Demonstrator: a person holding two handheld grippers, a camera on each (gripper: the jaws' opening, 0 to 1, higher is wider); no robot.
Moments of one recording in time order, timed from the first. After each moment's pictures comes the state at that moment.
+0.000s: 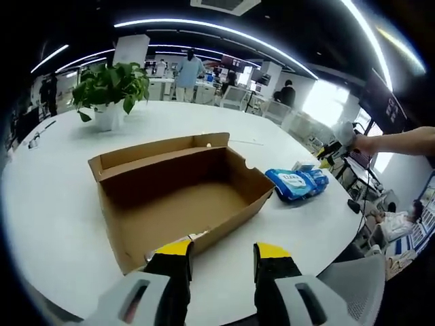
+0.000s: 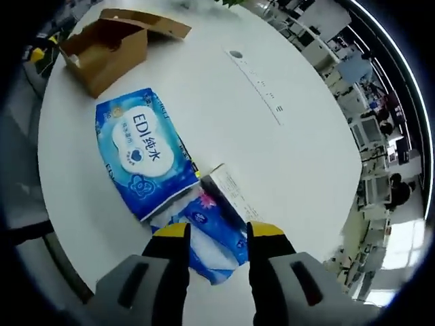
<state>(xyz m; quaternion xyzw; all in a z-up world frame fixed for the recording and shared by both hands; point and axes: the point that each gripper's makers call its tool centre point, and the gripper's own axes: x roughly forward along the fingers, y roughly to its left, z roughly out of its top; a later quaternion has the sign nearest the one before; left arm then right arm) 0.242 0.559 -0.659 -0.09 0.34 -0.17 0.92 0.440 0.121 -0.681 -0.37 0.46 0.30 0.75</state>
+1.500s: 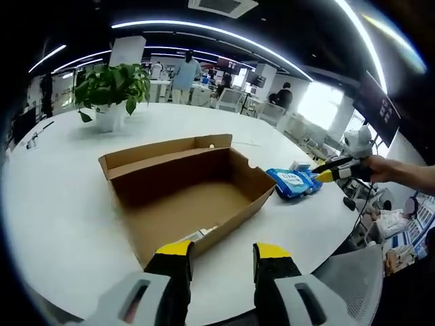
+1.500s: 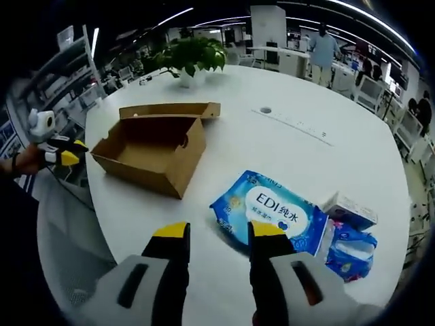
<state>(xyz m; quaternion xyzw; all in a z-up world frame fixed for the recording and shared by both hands) 0.236 0.583 -0.661 -0.09 0.34 -0.19 0.92 0.334 0.285 -0.667 -0.10 0.39 0.36 0.84</state>
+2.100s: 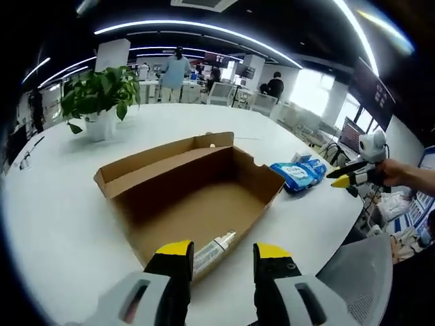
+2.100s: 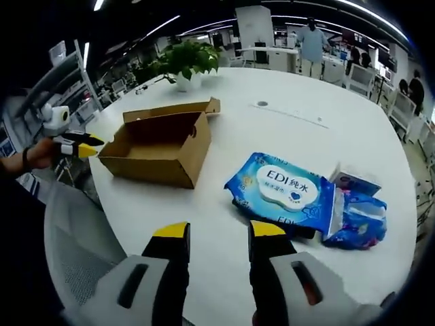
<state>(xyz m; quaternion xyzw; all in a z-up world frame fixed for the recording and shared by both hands) 0.266 0.600 -0.665 -0.04 0.35 -0.22 0.91 0.302 0.273 -0.676 -0.05 0.39 0.33 0.86</state>
